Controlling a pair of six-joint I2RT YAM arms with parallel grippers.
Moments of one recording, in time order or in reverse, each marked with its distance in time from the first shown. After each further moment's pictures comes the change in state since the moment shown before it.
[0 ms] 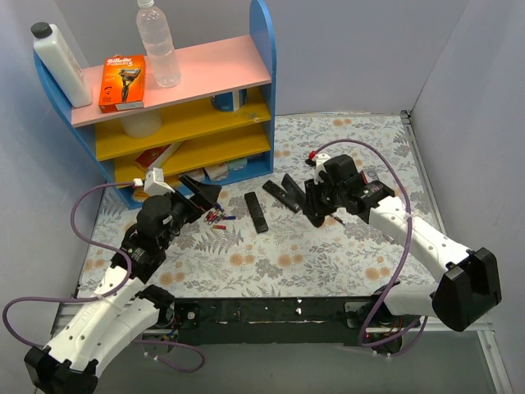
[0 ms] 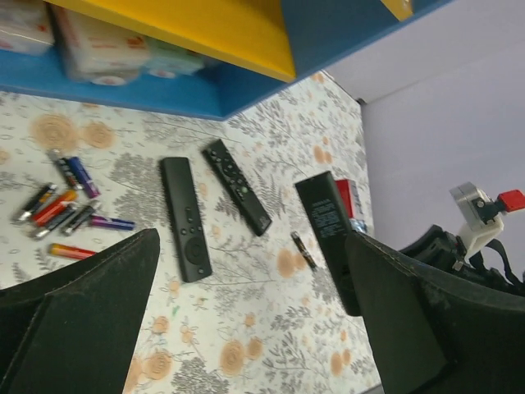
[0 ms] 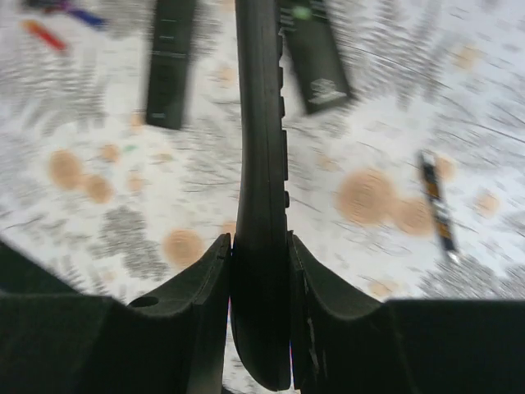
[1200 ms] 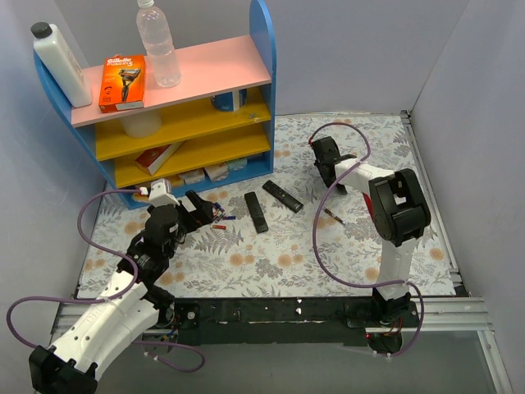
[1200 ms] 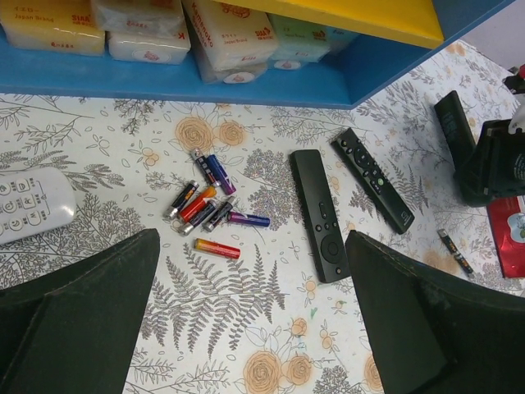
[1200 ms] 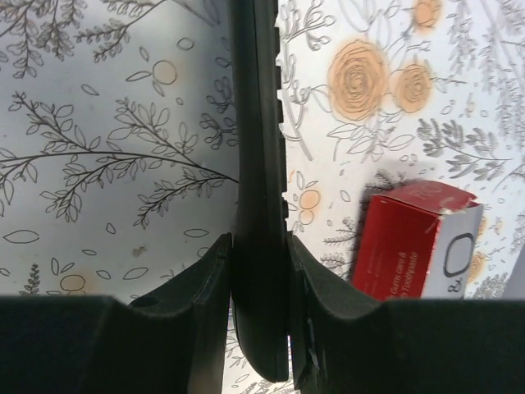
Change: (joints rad) left arm 0.000 -0.061 -0.146 -0.048 -0.180 0.280; right arm -0.205 0.689 0.270 0.242 0.694 -0.340
